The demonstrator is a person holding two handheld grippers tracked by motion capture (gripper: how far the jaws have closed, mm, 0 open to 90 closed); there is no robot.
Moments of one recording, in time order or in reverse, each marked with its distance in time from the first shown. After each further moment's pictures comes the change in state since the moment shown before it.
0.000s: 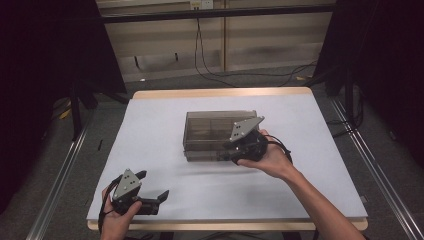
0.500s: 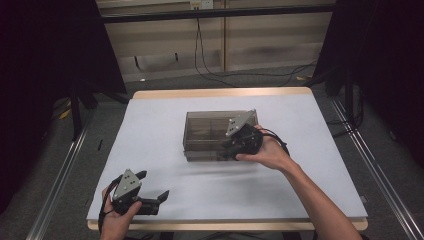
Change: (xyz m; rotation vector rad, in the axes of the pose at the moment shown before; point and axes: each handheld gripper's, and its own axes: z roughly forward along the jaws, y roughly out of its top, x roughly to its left) left arm 0.000 0.000 0.000 -0.001 -0.001 0.000; right arm -0.021 0.000 0.017 0.086 0.088 0.007
